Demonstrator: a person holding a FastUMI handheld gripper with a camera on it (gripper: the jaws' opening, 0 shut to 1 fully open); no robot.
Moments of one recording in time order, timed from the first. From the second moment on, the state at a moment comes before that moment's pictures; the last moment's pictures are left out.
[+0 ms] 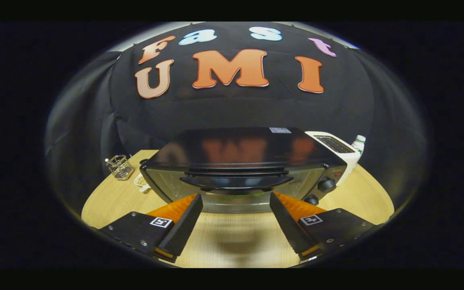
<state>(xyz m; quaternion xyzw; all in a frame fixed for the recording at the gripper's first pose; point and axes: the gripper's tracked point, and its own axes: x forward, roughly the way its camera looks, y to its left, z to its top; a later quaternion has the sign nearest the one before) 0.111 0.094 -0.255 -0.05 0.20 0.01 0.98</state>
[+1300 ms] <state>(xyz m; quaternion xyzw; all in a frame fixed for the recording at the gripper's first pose) -0.003 0.046 -0.073 -0.05 0.09 0.04 0.99</state>
